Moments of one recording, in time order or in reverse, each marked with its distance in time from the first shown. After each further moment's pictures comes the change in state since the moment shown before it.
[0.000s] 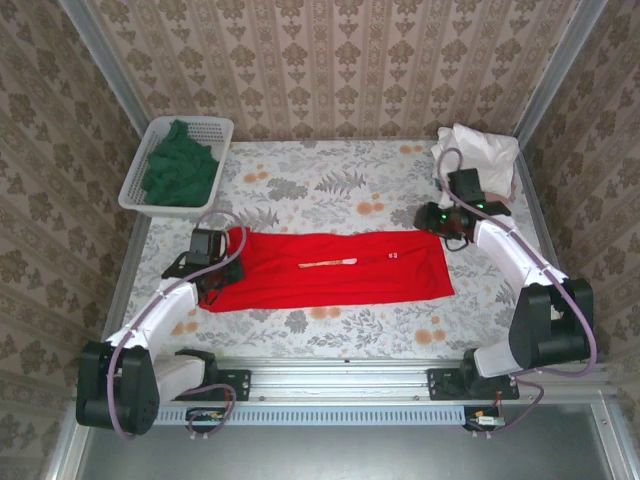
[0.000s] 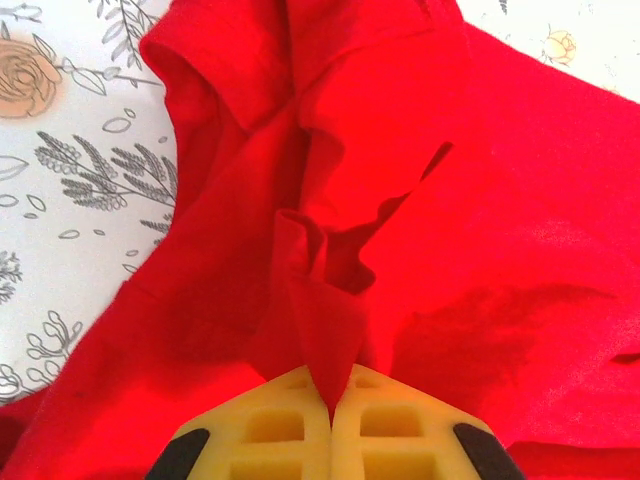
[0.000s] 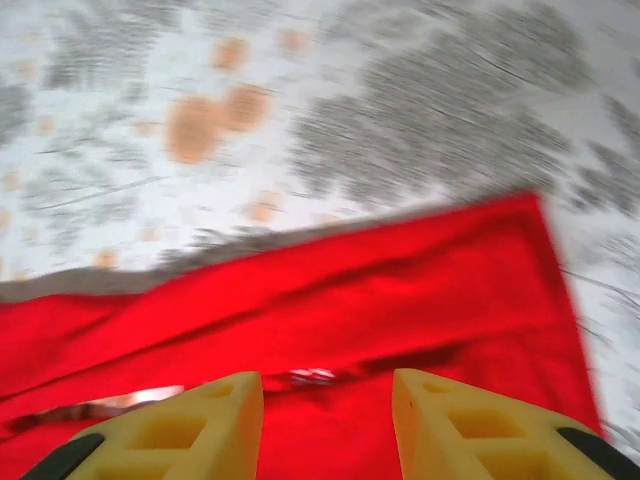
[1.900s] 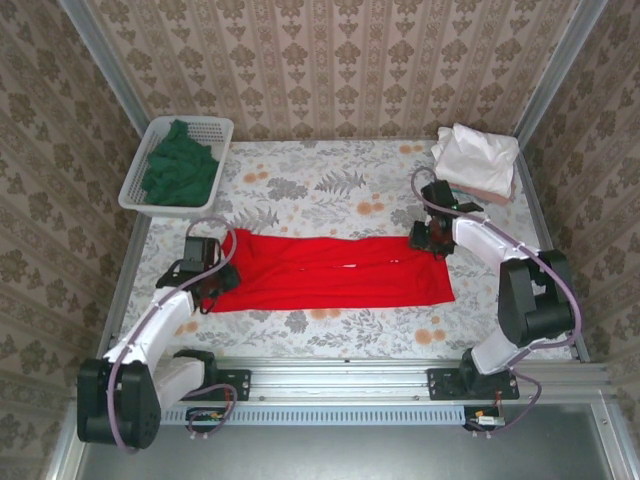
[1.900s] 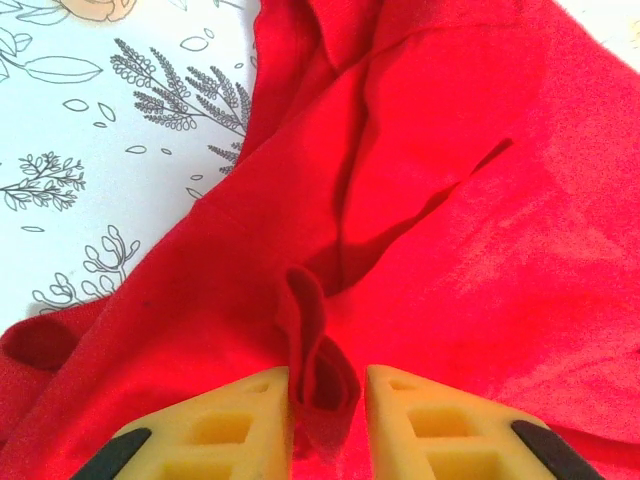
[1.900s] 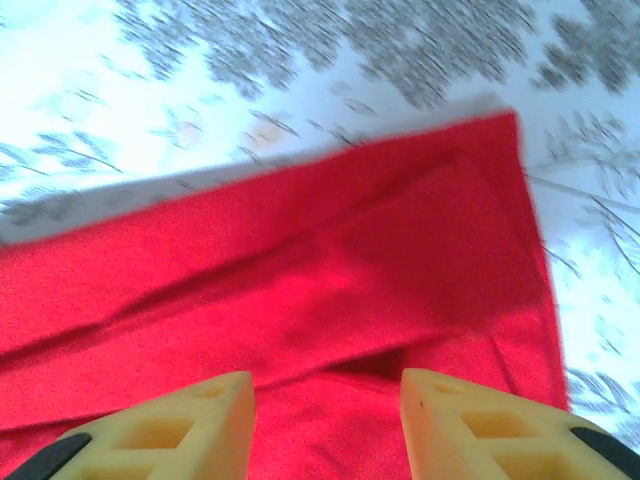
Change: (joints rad) left arm 0.048 -0.089 -0.039 -0.079 0.009 -0.069; right arm 0.053 0.165 -0.021 -0.079 0.187 0.008
